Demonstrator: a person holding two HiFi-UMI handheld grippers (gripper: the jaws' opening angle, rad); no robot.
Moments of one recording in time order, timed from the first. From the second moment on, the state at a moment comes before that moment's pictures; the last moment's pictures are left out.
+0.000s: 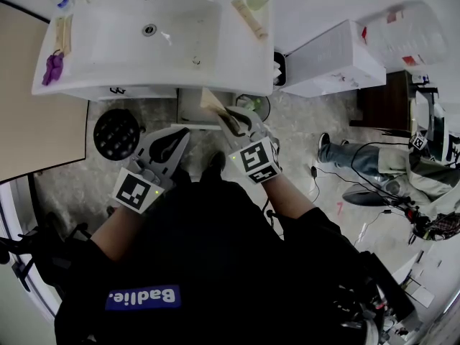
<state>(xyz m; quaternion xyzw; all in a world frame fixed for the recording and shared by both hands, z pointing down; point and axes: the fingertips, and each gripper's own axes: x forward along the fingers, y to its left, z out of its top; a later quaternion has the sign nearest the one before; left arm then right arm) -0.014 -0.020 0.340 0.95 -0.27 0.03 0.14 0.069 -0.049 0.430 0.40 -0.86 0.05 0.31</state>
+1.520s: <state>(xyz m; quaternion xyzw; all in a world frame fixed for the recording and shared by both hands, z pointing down) -0.051 -0.033 0.360 0.94 -0.31 0.05 0.14 0.041 -0.075 0.593 0.30 -0.84 0.07 0.45</state>
